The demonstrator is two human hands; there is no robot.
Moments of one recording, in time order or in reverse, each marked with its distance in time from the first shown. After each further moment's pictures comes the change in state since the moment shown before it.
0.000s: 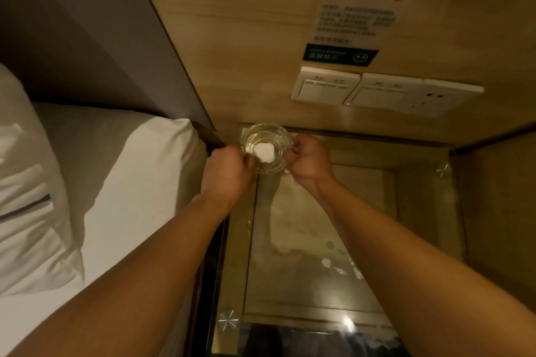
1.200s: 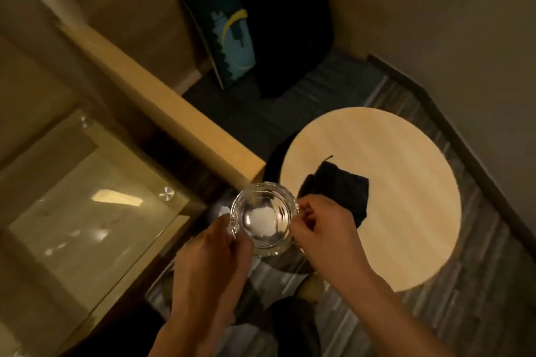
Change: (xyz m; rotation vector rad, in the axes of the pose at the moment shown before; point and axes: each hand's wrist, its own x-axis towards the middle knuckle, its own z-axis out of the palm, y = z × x) left_hand -0.575 0.344 0.143 0.091 -0.405 0.855; right_hand -0.636 0.295 -0.347 0.247 0.668 0.447
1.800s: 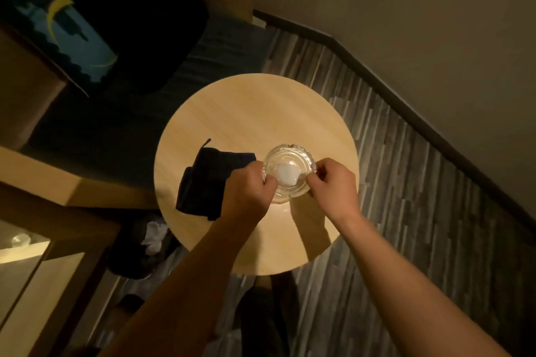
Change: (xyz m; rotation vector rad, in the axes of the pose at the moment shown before) left_hand 0.062 0.150 0.291 -0.176 -0.311 0.285; right_hand 0.025 0.274 -0.148 0.041 0.338 0.410
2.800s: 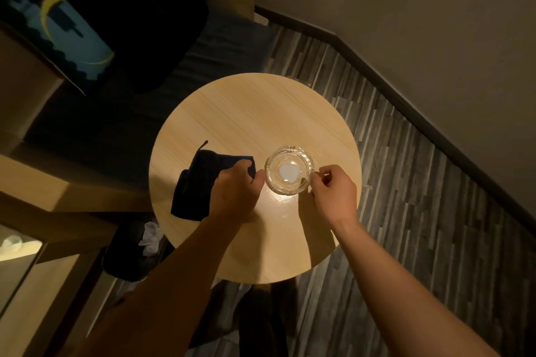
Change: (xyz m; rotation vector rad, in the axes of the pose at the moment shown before) left_hand 0.028 -0.040 0.021 0.165 0.072 -0.092; right_hand 0.019 0.031 0.023 0.090 0.085 0.107
